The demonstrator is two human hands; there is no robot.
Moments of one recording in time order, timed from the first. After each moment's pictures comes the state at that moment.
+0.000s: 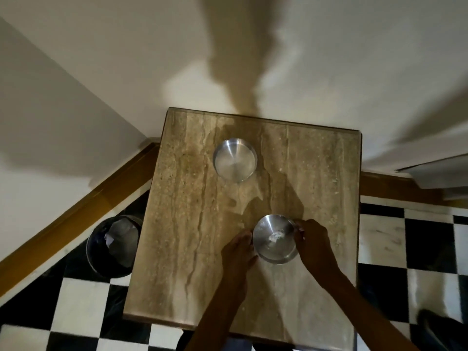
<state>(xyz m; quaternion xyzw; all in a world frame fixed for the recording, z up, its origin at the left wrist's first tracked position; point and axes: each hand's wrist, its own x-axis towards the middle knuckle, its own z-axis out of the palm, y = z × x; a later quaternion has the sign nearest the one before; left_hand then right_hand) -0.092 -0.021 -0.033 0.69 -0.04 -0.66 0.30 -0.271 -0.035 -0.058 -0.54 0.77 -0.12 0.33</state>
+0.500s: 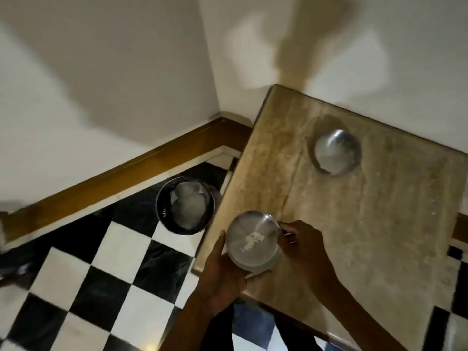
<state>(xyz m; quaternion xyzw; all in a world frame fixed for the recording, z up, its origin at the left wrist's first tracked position) 0.143 0.057 -0.027 0.41 0.23 -0.78 0.42 -0.034 -0.025 0.000 -0.60 0.64 -0.13 0.46</state>
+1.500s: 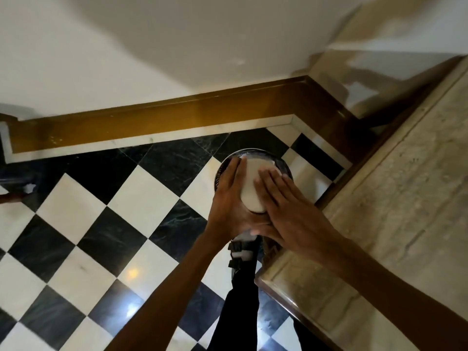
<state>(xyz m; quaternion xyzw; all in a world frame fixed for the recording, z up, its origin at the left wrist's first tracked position) 0.335 0.026 -0.177 0.76 -0.51 -0.32 0.25 0.185 -0.068 -0.105 -0.93 0.22 0.18 0.24</state>
